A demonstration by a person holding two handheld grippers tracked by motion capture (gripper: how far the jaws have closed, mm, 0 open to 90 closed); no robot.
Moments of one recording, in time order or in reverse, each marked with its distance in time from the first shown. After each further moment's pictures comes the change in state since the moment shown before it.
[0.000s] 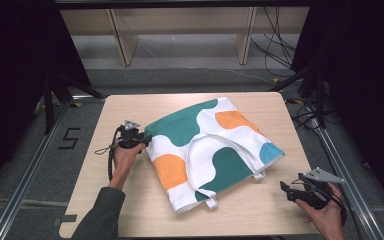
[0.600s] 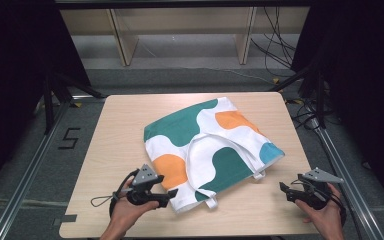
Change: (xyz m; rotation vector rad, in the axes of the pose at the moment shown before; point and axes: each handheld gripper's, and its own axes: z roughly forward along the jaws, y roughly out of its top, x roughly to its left) left arm -0.137 -0.068 -0.120 0.026 -0.386 0.202; right arm 0.001 0.000 0.001 0.022 0.001 0.002
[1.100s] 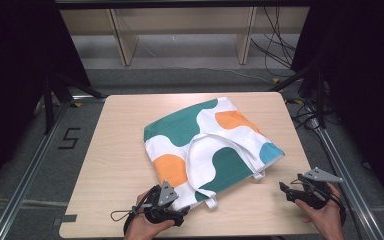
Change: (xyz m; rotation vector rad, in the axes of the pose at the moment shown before) left arm -0.033 -0.019 0.030 0.116 0.146 0.169; right arm -0.001 0.000 0.001 0.003 0.006 -0.006
